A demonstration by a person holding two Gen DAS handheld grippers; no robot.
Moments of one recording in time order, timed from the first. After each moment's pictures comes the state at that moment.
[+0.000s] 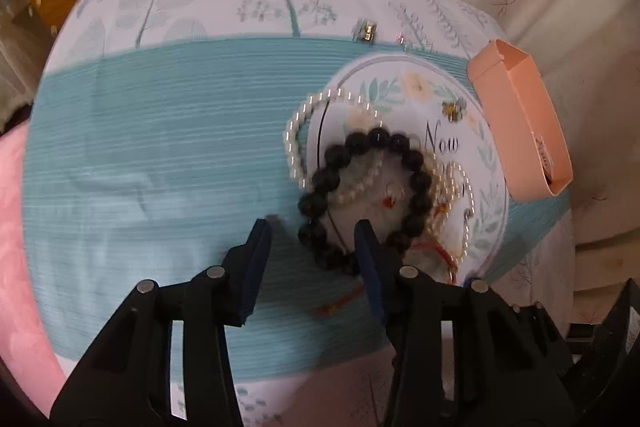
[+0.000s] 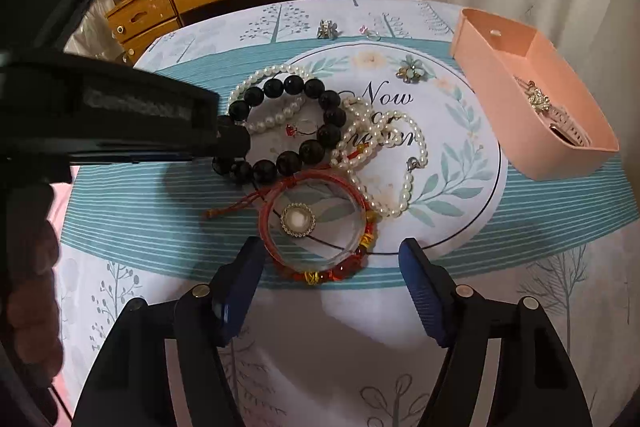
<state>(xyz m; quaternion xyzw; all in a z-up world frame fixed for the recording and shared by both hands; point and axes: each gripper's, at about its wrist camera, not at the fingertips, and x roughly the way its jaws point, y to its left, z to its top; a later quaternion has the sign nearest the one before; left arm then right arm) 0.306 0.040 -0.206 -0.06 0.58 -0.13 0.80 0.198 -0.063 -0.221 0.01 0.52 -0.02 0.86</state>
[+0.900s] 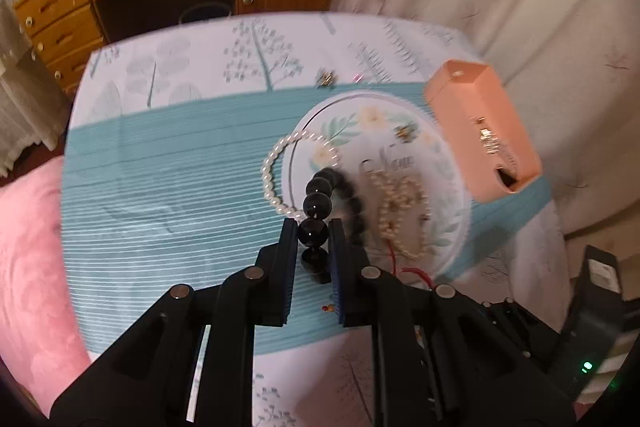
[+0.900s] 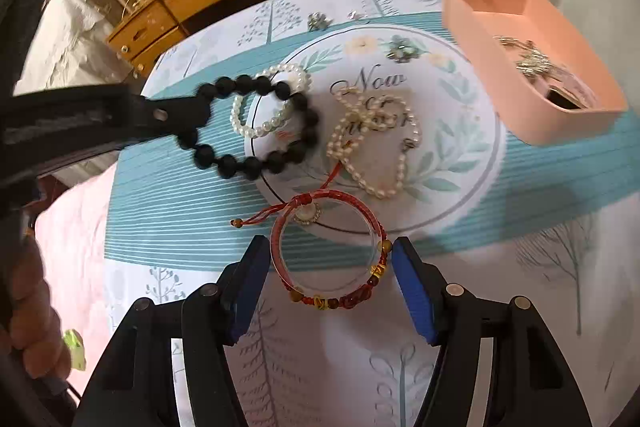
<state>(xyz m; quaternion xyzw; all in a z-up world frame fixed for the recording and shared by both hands) 0.273 0.035 -0.135 -0.03 0.54 -0.15 0.83 0.195 -0.087 -0.202 0.10 0.55 0.00 0.83</state>
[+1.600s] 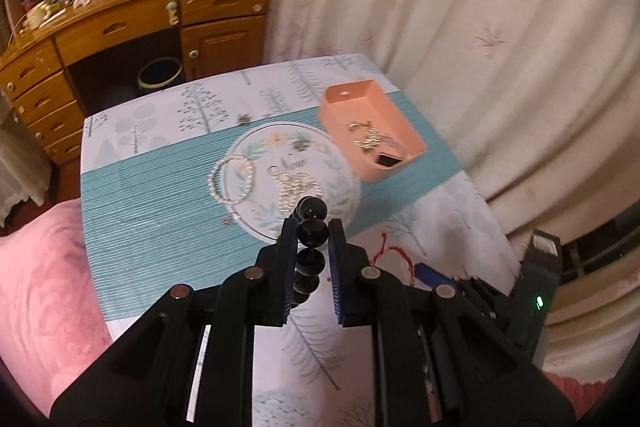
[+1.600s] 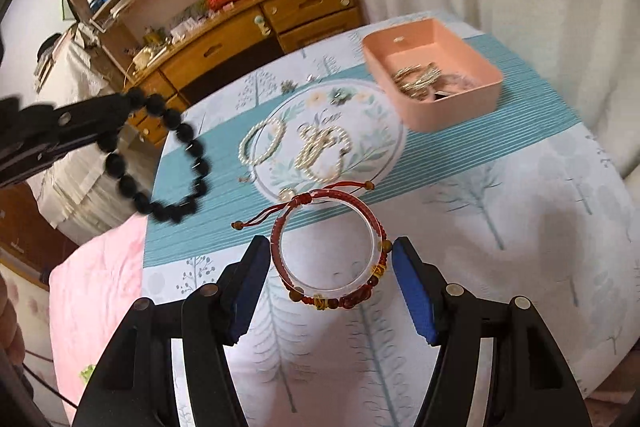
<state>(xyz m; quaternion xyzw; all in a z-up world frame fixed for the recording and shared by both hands) 0.165 0.010 -0.008 0.00 0.48 -0.25 0.84 0.070 -0.128 -0.123 0.16 0.46 -0.04 0.87</state>
